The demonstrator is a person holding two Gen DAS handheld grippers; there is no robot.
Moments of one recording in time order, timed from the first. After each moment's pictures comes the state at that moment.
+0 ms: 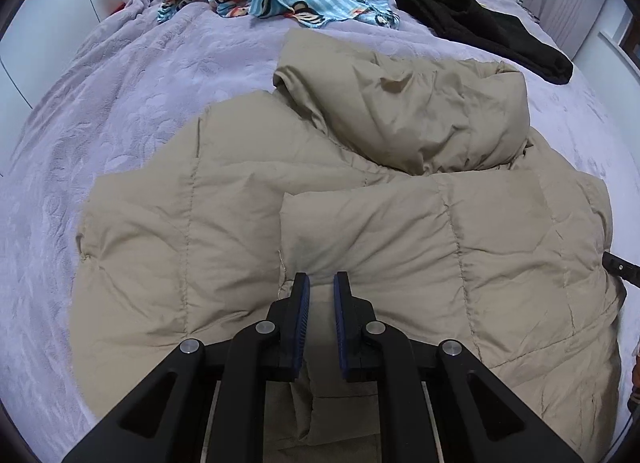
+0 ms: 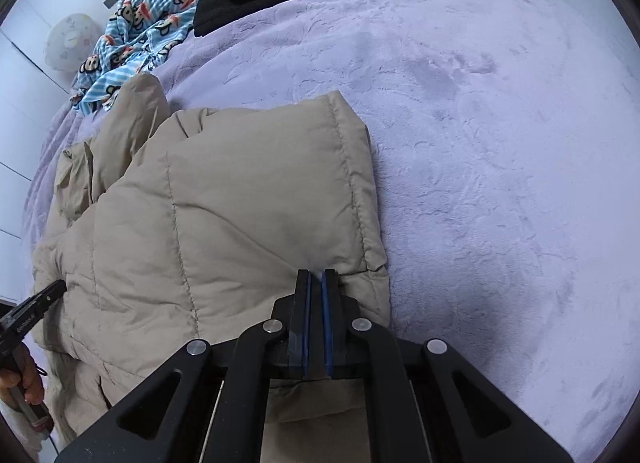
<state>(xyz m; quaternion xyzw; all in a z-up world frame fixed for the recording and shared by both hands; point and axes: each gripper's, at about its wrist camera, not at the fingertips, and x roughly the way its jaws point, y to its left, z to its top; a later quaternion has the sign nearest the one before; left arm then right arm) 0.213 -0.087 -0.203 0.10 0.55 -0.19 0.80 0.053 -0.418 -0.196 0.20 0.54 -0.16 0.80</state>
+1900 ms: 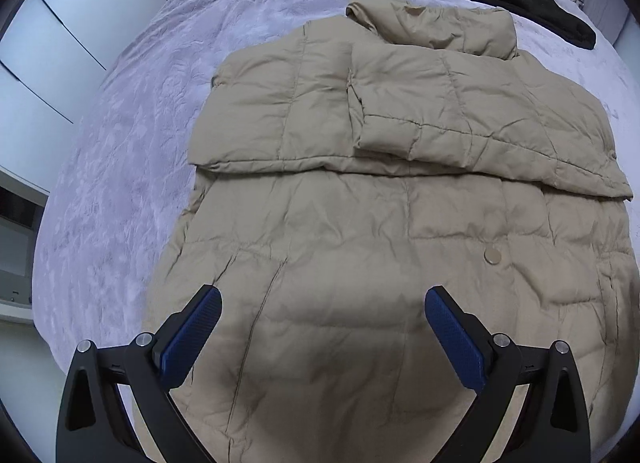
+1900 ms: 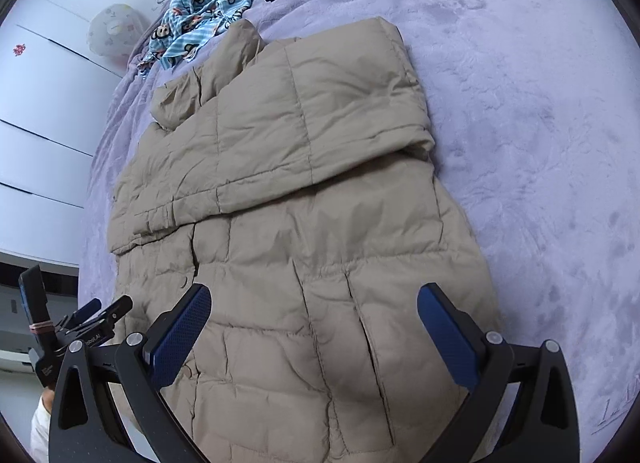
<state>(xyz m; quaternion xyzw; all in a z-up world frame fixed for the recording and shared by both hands) 0.055 -0.018 -0.158 0.13 0.60 -0.07 0.79 -0.071 -0.350 -0.157 0.30 0.56 -0.06 0.77</state>
